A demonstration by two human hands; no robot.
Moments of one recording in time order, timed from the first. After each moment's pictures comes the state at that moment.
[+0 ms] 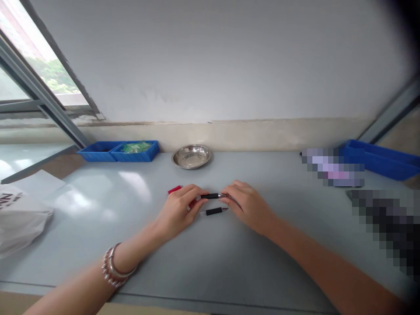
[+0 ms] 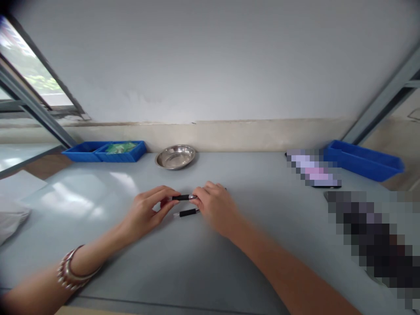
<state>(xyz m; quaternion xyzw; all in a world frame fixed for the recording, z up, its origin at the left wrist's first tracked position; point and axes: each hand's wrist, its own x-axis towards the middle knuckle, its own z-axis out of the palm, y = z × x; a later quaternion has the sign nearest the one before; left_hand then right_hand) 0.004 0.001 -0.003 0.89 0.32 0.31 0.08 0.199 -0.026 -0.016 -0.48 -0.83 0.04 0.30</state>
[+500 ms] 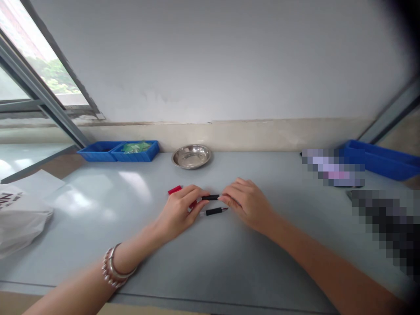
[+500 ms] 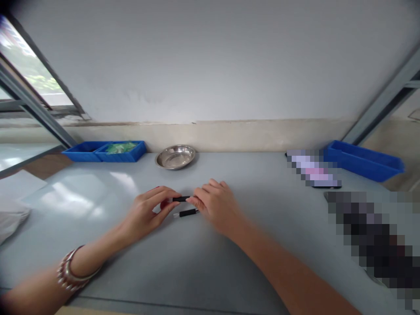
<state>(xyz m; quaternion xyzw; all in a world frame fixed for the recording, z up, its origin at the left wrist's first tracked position) 0.004 0.000 -0.001 0.90 0.32 0.30 0.09 0.200 -0.027 -0.010 -0.48 -0.83 0.01 0.28</state>
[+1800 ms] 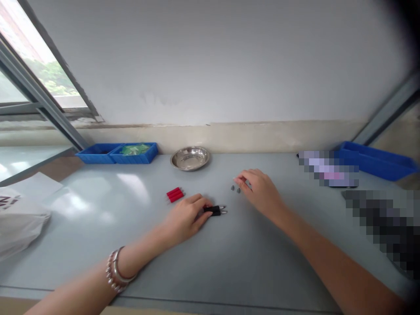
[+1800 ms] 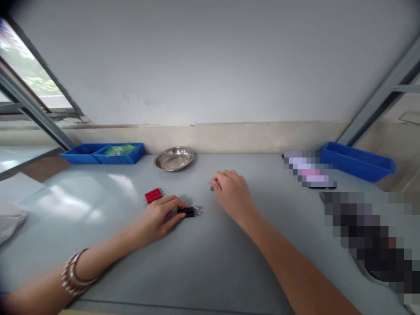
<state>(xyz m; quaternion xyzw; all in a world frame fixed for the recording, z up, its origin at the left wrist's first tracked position) 0.011 -0.003 -0.011 0.92 0.35 0.15 0.13 0.228 -0.007 -0.011 -0.61 -0.73 -0.01 0.32</state>
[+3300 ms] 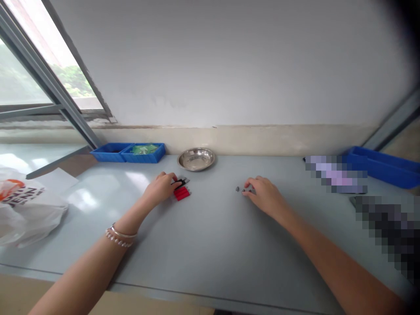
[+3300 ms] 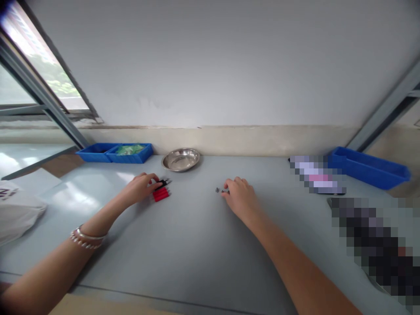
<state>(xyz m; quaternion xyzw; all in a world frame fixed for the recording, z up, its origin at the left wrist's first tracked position) -0.048 0.076 -0.006 0.76 0.65 0.02 0.06 0.238 -0.001 -0.032 -0.70 -0.70 0.03 0.17</state>
